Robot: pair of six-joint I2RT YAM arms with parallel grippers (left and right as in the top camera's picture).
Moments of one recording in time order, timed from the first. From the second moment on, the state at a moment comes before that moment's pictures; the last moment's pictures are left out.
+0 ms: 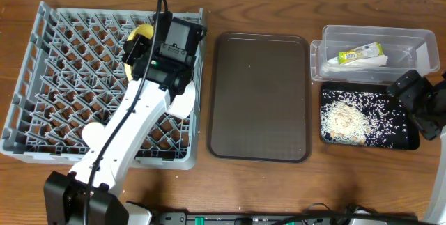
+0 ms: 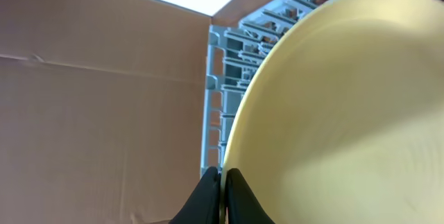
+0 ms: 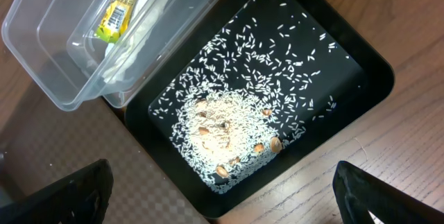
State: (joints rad) left arm -0.36 1.56 1.34 -0.75 -1.03 0.28; right arm -0.44 1.31 1.28 -1.12 -0.10 0.50
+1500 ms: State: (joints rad) left arm -0.24 1.49 1.26 -0.66 -0.92 0.33; right arm -0.44 1.31 1.28 -1.12 -0.10 0.50
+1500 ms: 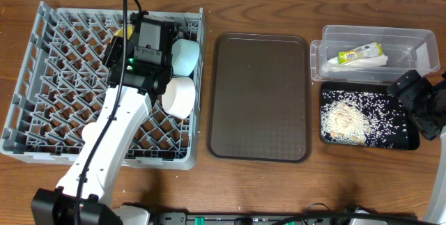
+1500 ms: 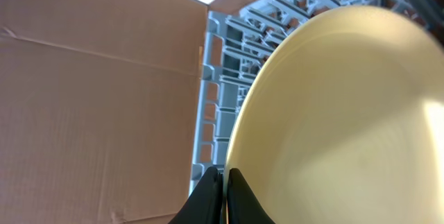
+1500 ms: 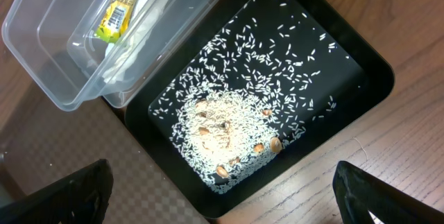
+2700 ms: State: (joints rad) left arm -0.34 1.15 1.27 -0.87 -0.60 -0.10; right arm -0.44 1.31 1.28 -1.12 -0.10 0.50
